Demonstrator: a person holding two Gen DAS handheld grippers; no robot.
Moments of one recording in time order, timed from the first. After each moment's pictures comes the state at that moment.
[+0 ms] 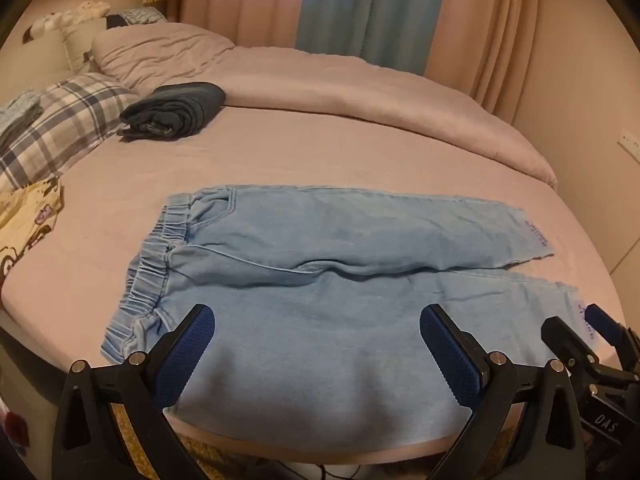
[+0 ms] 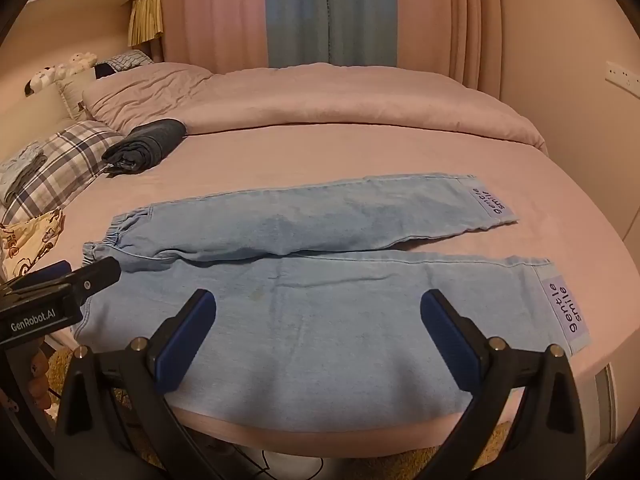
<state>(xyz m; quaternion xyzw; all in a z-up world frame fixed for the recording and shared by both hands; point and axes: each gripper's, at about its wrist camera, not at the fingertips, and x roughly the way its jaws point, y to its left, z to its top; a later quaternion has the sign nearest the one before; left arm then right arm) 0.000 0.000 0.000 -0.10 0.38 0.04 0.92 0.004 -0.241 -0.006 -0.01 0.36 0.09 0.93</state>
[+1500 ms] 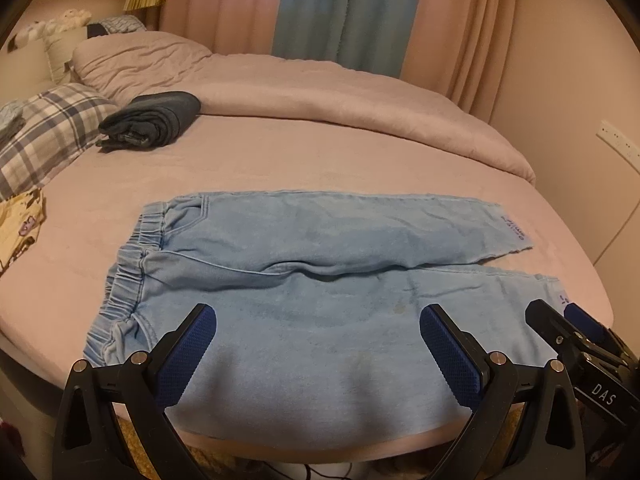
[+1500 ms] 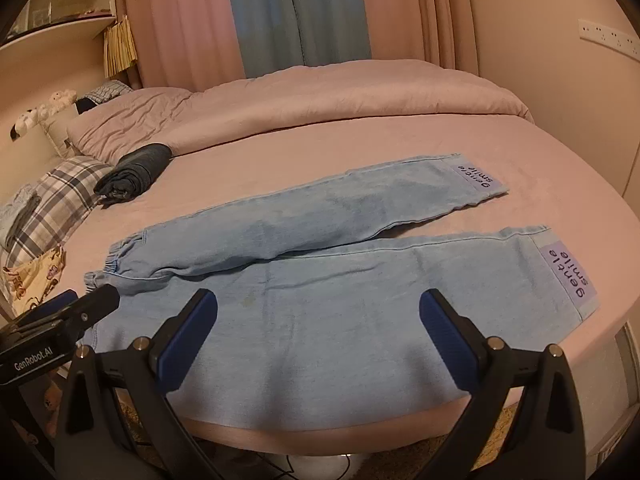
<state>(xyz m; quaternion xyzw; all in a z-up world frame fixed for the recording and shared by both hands) -0.005 -0.015 0.003 -0.10 0.38 0.00 0.92 0.006 -0.257 -0.002 0.06 0.36 0.07 0.93</state>
